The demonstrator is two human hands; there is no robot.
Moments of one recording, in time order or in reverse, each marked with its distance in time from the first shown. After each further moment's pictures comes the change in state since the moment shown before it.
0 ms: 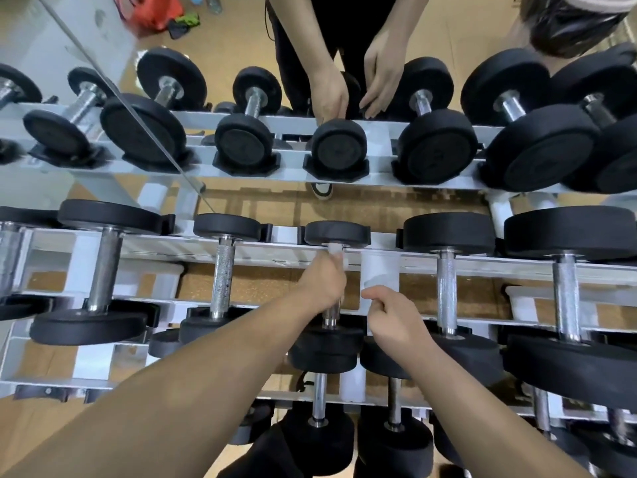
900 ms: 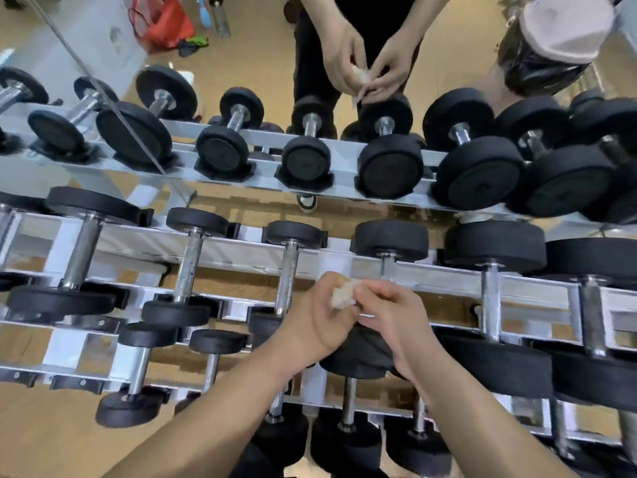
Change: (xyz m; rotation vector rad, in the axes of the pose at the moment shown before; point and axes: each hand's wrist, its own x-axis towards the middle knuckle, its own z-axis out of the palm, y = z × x) left_hand -0.143 0.059 0.041 -0.236 0.059 0.407; right_hand -0.055 0.011 -0.088 0.665 0.022 0.056
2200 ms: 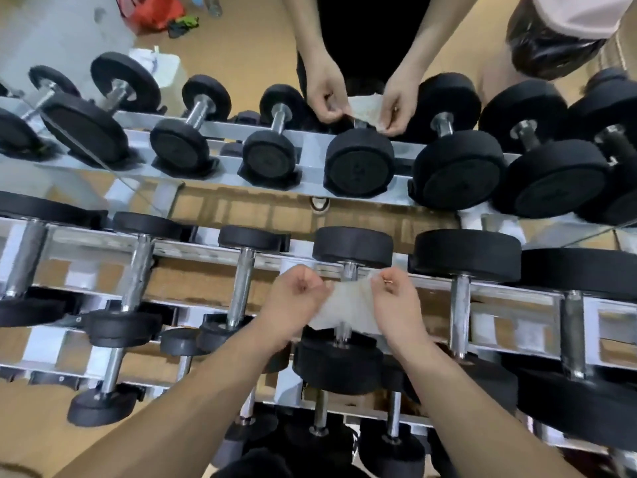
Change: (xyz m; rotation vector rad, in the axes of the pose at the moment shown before) left_hand 0.081 -0.001 0.064 -0.291 0.212 -0.344; right_hand 0.089 0.013 -0.091 -0.249 0.187 -0.144
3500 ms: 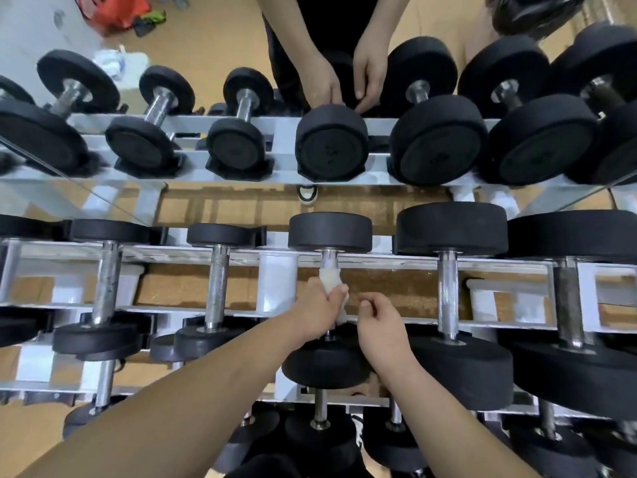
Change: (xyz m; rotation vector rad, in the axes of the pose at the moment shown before) left_hand 0.028 -0.045 0.071 0.475 -0.235 -0.166; right_hand -0.022 0.060 -0.005 -0.089 -0.081 0.196
